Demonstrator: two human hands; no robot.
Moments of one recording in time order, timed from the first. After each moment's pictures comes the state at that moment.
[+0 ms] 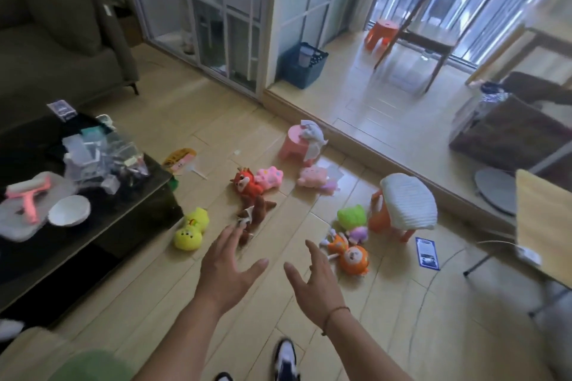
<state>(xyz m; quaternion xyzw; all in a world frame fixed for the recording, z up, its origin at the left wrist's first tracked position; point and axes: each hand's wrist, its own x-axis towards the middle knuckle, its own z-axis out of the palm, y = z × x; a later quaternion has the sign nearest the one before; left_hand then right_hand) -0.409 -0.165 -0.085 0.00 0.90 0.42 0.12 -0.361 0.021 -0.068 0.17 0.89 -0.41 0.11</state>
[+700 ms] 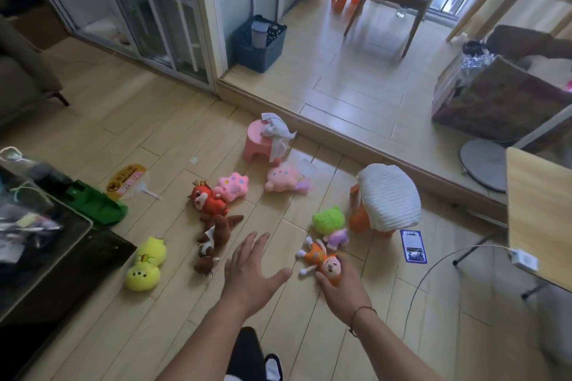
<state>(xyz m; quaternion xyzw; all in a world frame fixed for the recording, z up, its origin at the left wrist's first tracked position) -0.583 0.073 -0.121 0.07 0.91 0.33 0.25 -0.510 0.263 -0.130 0.31 0.84 -0.43 0.12</state>
